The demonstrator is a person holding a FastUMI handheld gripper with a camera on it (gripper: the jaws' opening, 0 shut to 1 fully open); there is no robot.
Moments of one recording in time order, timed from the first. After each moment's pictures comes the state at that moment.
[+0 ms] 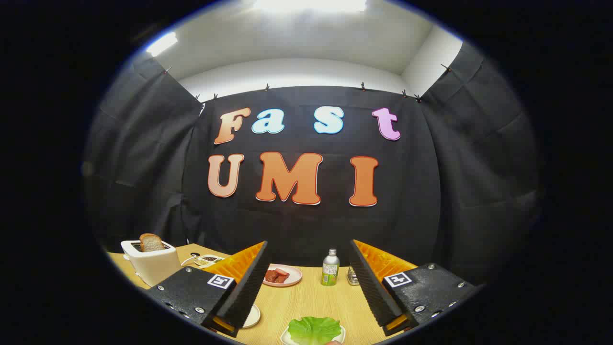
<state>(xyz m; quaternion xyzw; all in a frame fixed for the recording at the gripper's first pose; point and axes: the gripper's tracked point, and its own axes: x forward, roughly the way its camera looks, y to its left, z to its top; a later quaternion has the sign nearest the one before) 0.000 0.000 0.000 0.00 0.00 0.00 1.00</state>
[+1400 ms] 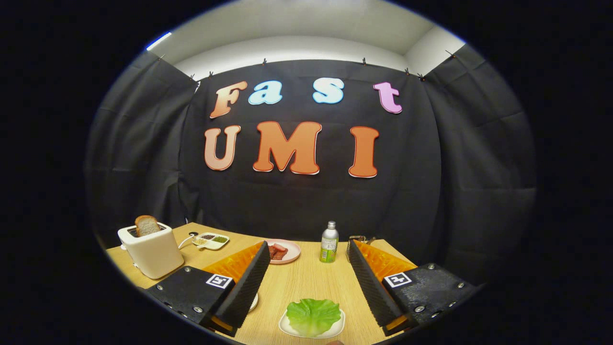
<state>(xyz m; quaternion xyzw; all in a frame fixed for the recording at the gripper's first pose) 0.002 -0.002 -0.060 0.00 0.12 0.00 0.99</state>
